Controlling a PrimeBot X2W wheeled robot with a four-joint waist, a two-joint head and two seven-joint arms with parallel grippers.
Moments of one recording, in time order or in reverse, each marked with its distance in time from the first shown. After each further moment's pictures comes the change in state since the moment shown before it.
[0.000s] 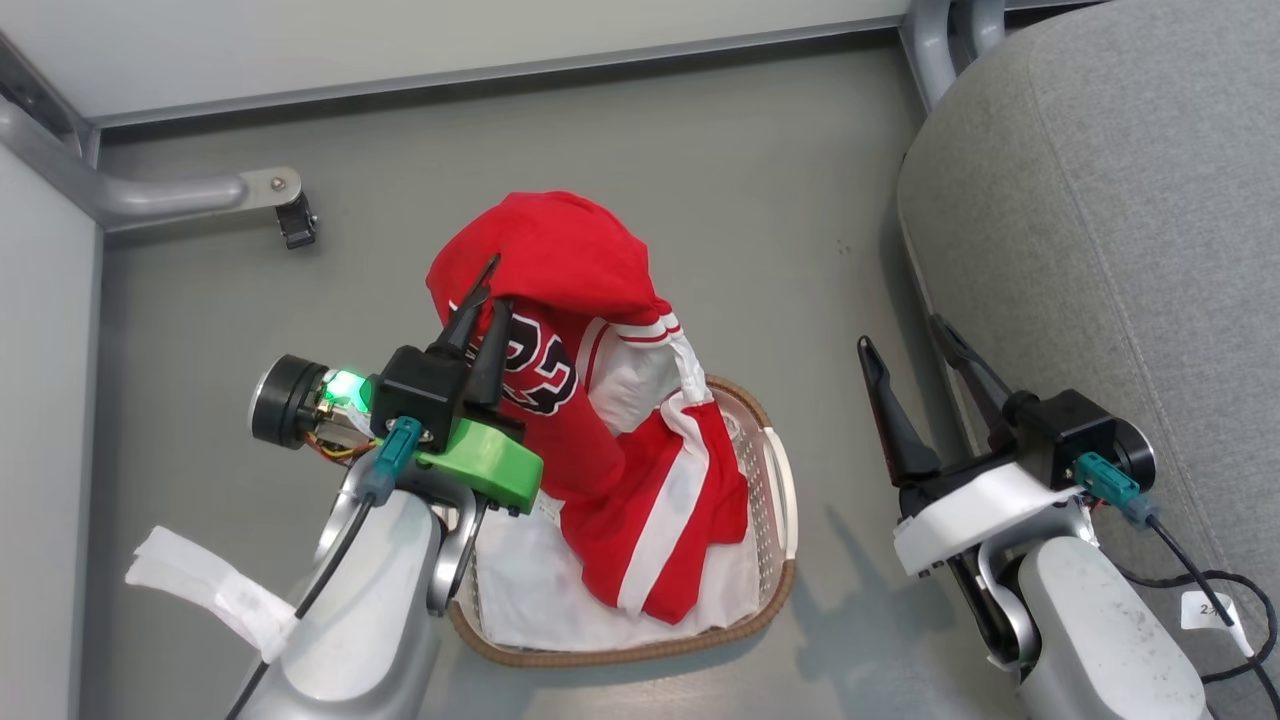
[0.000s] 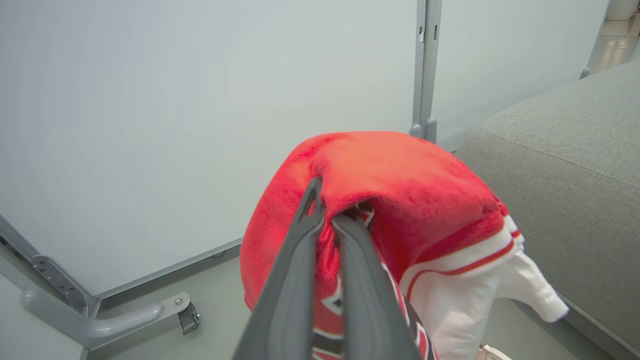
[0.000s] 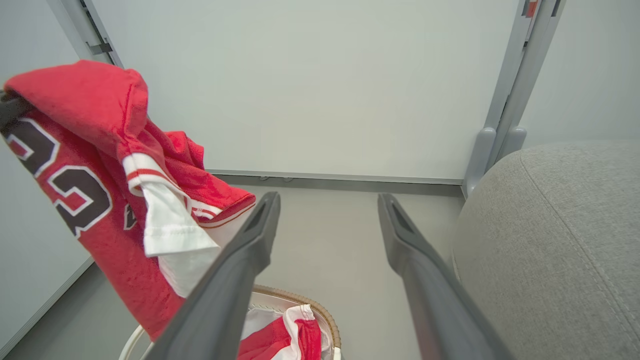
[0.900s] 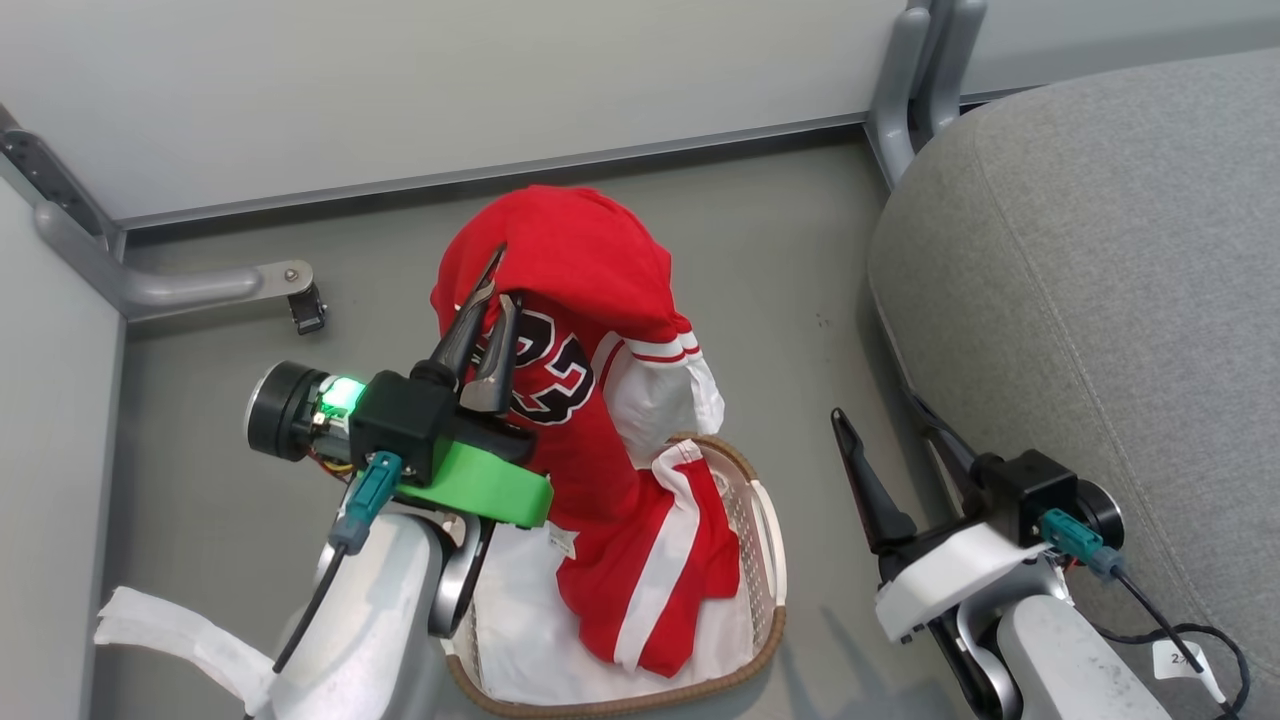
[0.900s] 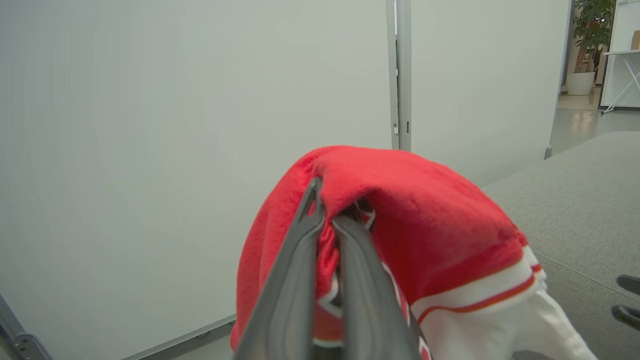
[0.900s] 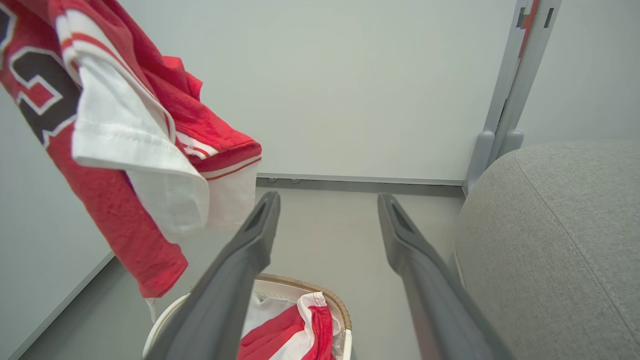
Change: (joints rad) left arm 0.085 -0.014 0.032 -0.207 -0.010 -0.026 -0.001; right arm 0.078 0.011 0.047 0.022 0.009 0.000 0.000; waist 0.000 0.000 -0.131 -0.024
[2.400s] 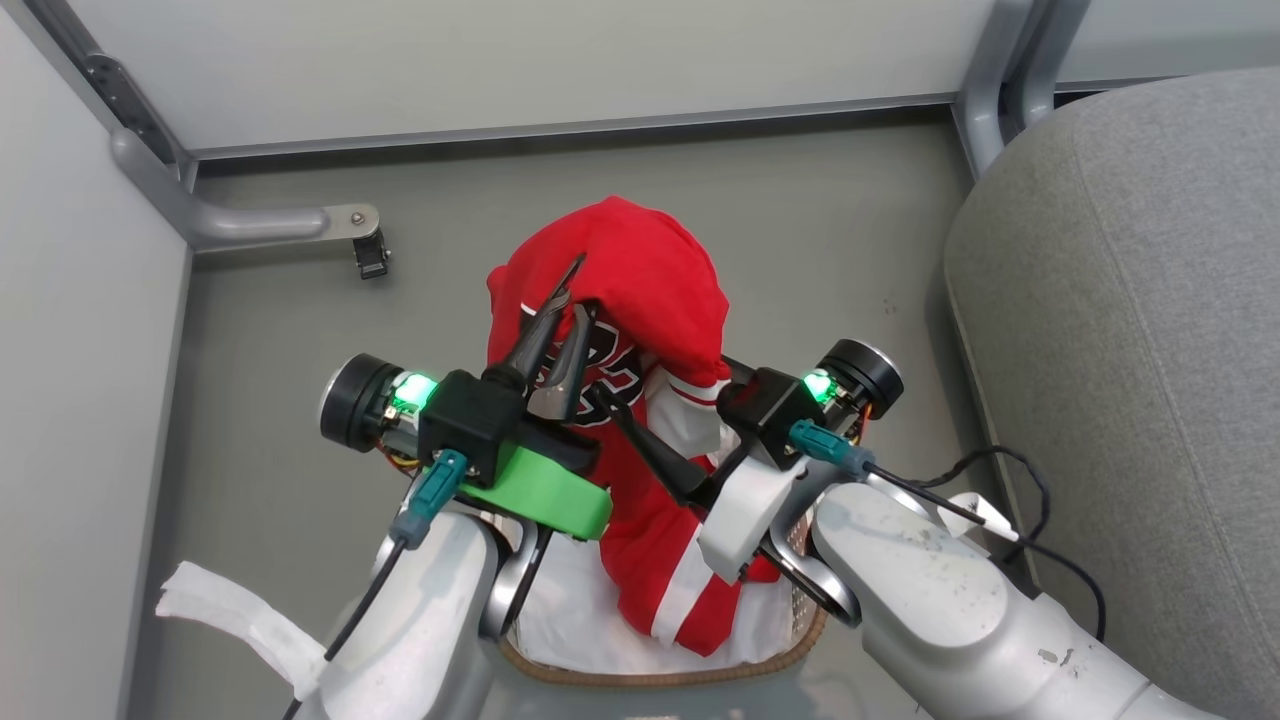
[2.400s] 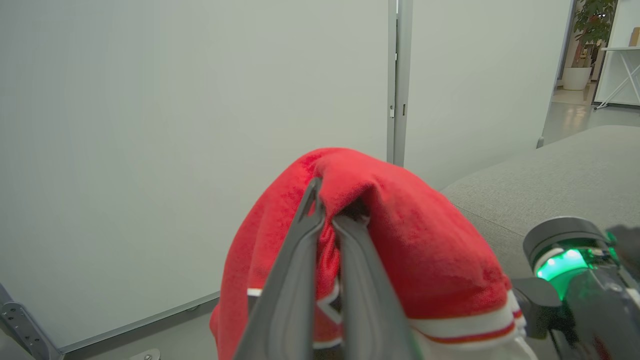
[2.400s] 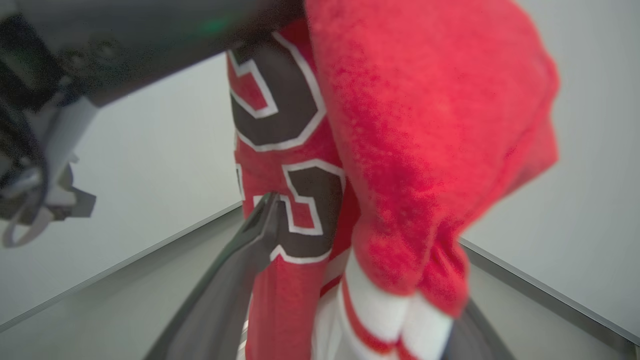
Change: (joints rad) left arm -0.032 -0.020 -0.105 0.027 -0.050 -0.004 0.000; right arm -0.419 0.033 0.499 0.222 0.050 0.000 0.000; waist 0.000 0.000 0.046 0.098
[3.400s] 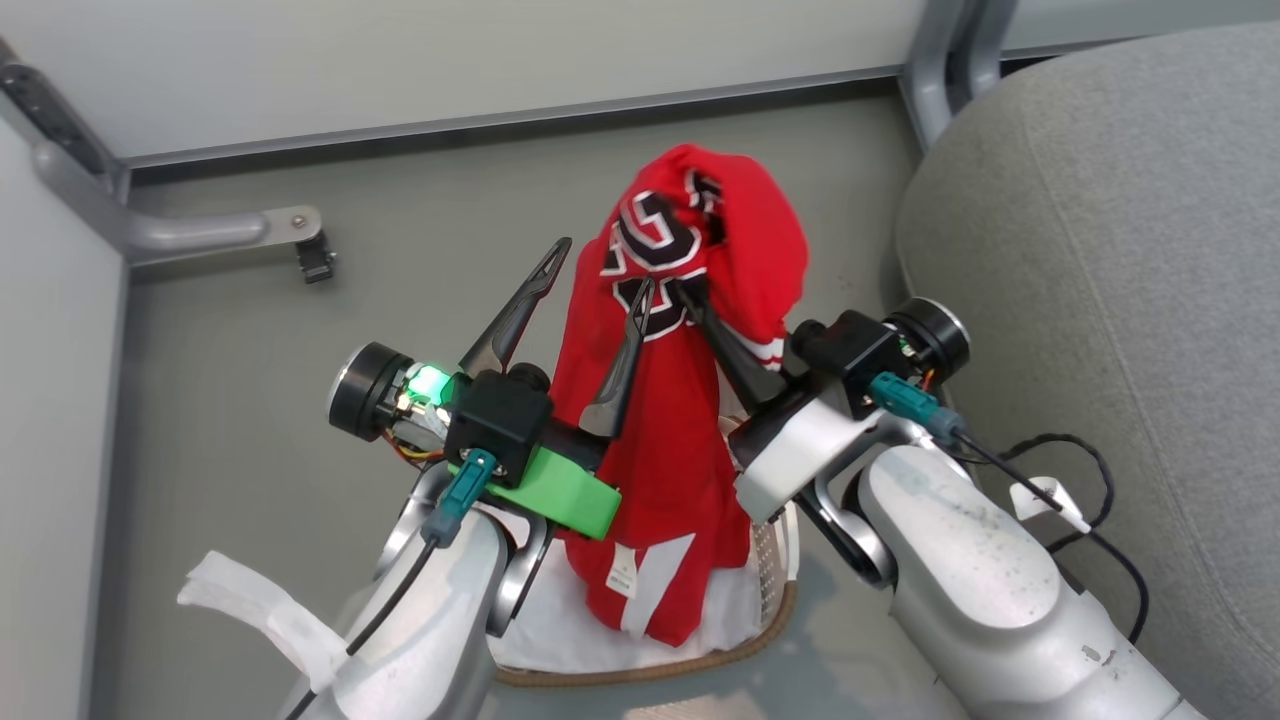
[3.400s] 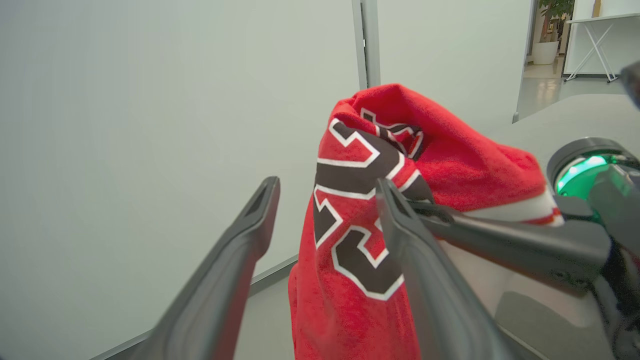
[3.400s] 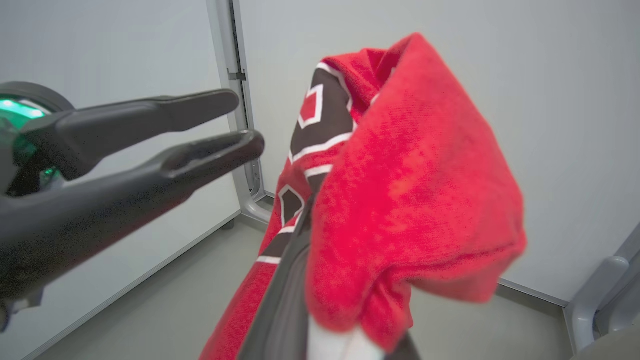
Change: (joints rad) left arm -0.027 0.009 -0.034 0.028 0.061 0.013 0.000; right arm 0.047 0.016 -0.210 -0.106 -0.051 0.000 0.000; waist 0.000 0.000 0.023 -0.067
